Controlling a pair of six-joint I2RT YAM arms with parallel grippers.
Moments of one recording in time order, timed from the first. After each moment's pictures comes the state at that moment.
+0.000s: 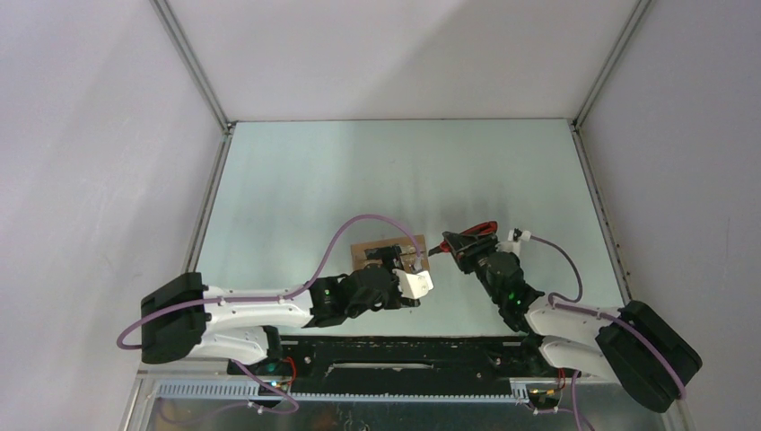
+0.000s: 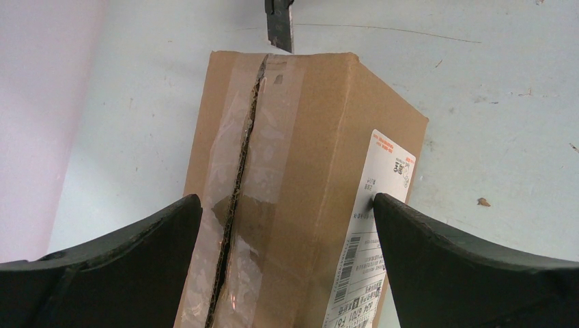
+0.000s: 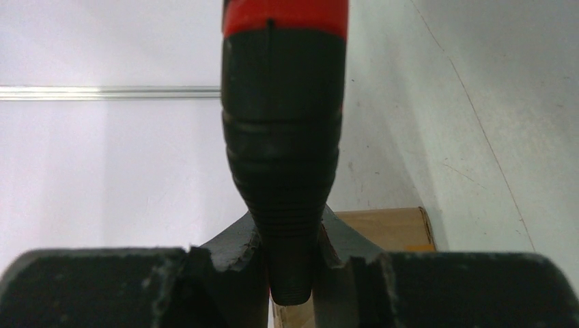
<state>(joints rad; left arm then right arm) -1.24 1.24 0.58 0.15 -0.39 0.45 0.68 1.09 0.12 0.76 0.31 1.50</state>
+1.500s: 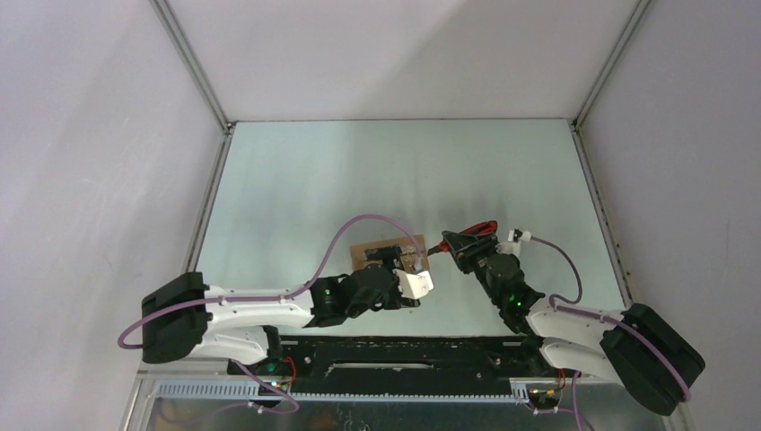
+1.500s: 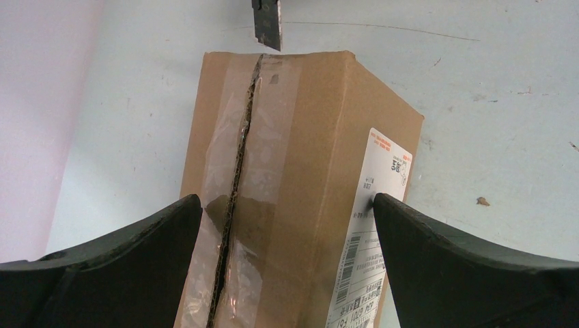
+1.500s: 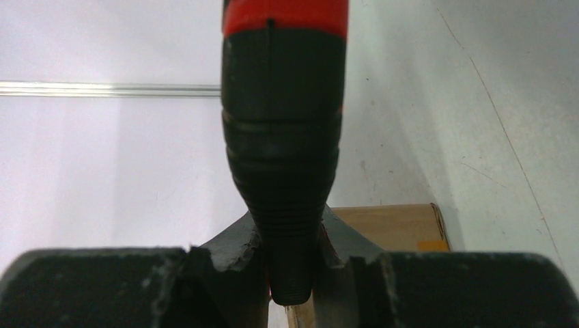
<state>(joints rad) -1.24 1.25 0.58 0.15 -0.39 0.45 0.71 1.08 0.12 0.77 0.35 1.50</state>
